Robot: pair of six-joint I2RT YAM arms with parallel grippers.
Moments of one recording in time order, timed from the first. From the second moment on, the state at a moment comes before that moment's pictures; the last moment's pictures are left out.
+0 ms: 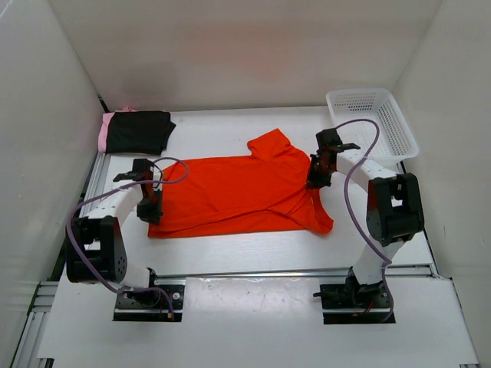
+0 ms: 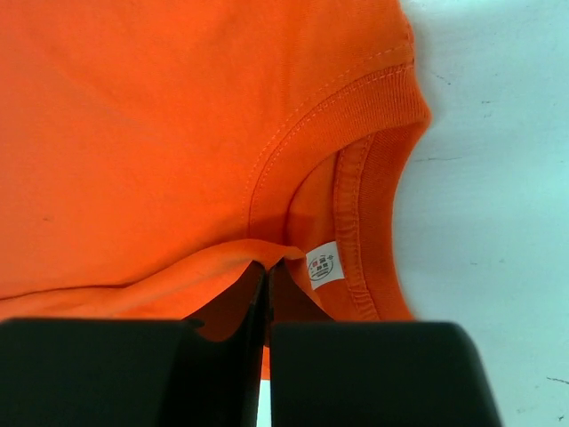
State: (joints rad) left arm 0.01 1.43 0.85 -0.78 -0.04 0.00; right arm 0.25 1.77 1.22 -0.63 -0.10 0.45
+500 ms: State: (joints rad) left arm 0.18 1.55 0.97 -0.76 -0.01 0.00; right arm 0.24 1.89 1.38 -0.69 -0.12 0.44
